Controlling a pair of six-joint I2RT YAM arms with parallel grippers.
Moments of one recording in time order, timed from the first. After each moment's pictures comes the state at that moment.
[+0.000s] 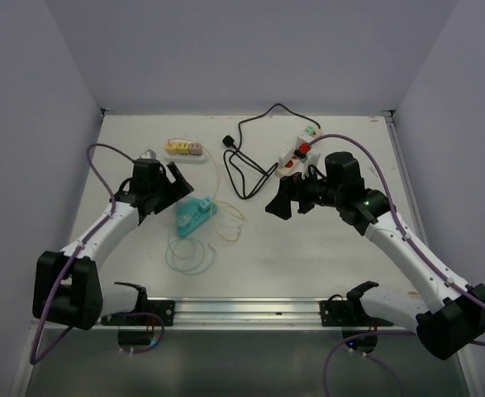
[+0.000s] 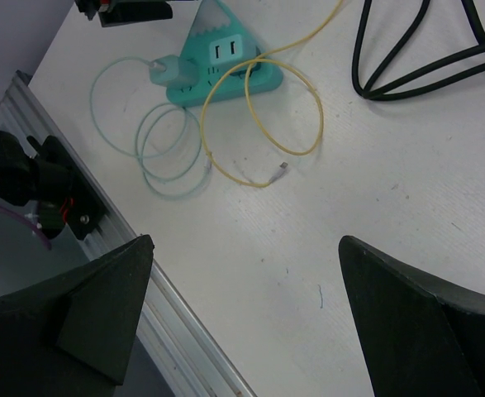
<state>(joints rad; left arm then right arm) -0.20 1.28 0.77 -0.29 0.04 -0.80 0.48 1.09 0.99 -0.47 -0.47 0.24</state>
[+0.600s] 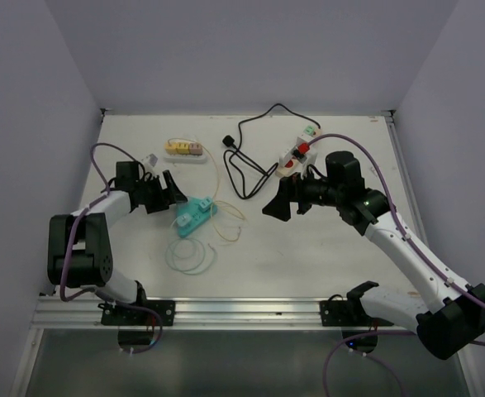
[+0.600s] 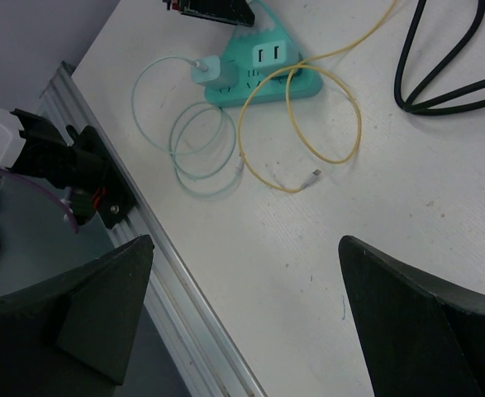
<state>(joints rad) 0.07 1.52 0.78 -0.18 0.49 -0.33 0.48 1.09 0.99 -0.43 -0.57 0.25</state>
